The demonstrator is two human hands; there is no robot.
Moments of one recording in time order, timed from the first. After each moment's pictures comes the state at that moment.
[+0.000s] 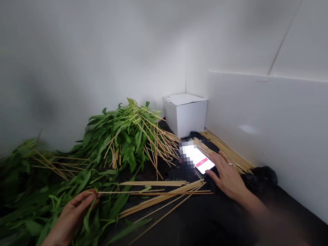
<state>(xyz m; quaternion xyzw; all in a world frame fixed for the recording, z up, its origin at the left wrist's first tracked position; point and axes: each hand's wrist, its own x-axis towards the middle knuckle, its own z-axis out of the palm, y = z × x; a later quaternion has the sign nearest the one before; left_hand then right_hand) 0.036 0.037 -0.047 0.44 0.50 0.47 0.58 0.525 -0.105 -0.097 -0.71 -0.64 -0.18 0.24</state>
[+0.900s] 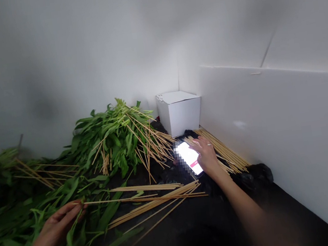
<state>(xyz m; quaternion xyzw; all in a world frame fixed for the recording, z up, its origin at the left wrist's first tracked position) 0.040 0.039 -0.042 0.40 0.53 0.47 0.58 0.543 -0.019 -0.092 -0.65 -0.64 -0.24 0.33</state>
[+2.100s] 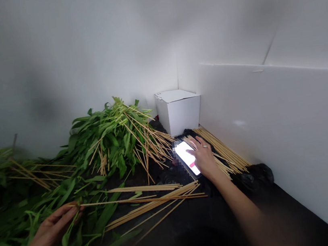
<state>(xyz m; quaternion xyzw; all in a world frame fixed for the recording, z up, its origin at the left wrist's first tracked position) 0.038 0.041 -0.044 0.38 0.54 0.46 0.59 0.525 -0.024 -0.086 -0.69 -0.65 -0.22 0.21</state>
